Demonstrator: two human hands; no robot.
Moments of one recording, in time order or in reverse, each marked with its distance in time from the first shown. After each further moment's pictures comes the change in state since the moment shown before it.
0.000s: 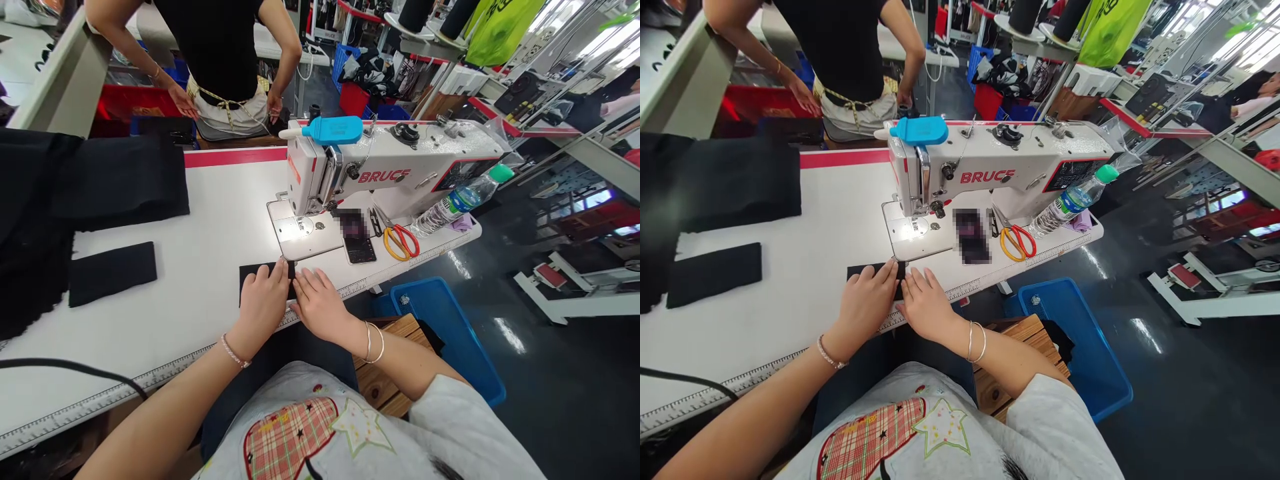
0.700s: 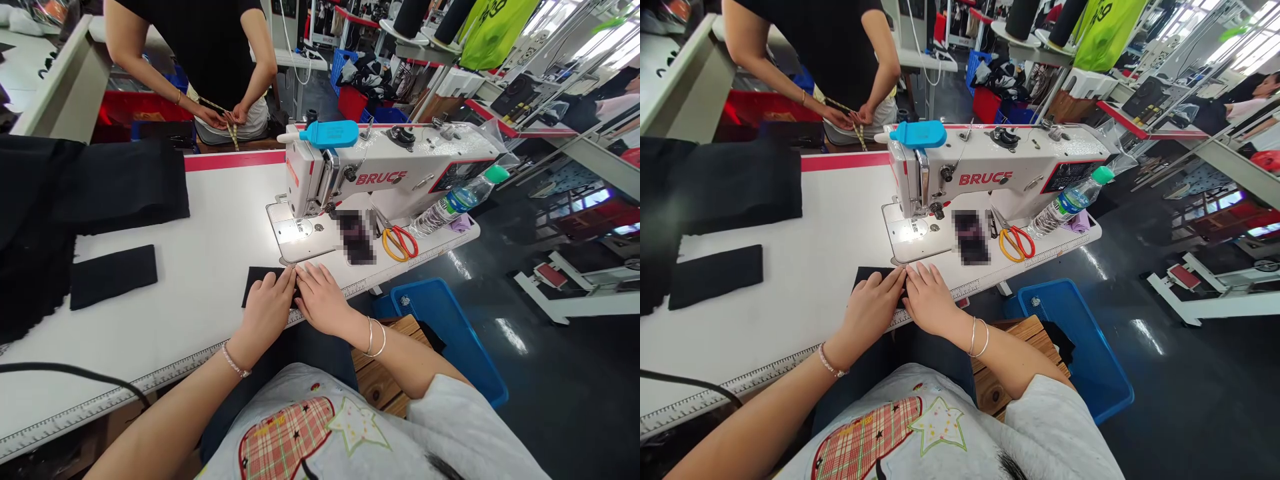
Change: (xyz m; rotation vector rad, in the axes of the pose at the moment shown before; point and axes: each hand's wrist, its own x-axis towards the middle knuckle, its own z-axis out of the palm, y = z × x) left_hand -0.008 0.003 0.009 -0.058 0.132 0.132; right_hand 0.004 0.011 -0.004 0.110 -0.095 0.086
